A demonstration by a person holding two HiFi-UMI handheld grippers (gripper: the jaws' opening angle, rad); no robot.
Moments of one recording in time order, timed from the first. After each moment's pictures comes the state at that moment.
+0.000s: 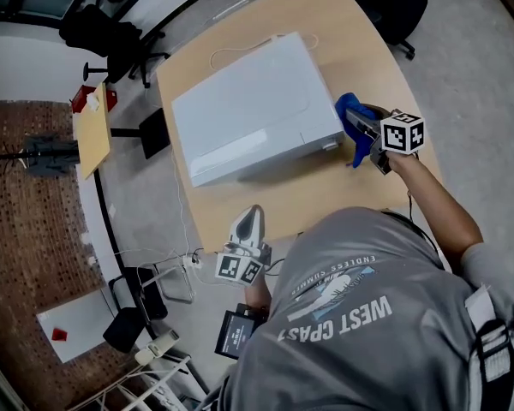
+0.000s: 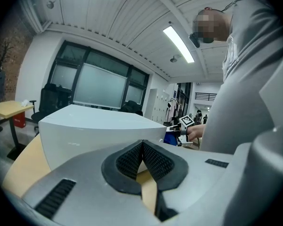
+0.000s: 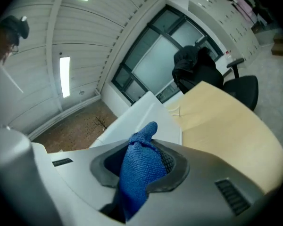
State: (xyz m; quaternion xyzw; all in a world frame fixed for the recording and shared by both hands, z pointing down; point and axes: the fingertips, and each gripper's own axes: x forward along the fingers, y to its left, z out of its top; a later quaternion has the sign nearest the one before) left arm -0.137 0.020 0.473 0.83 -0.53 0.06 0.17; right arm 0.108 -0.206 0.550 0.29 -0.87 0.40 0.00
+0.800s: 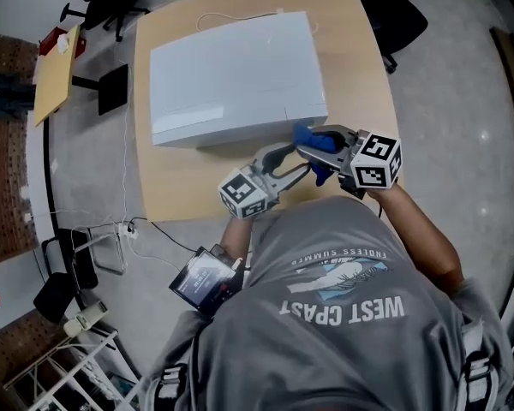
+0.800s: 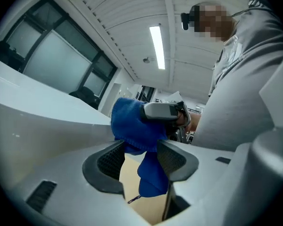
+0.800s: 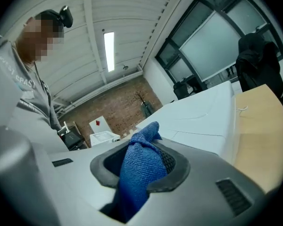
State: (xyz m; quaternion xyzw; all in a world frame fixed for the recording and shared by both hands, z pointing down) left arm 0.038 -0.044 0.494 0.94 -0.27 0.00 0.19; right arm 0.016 -0.069 0.448 0.04 -0.96 0.27 0.08
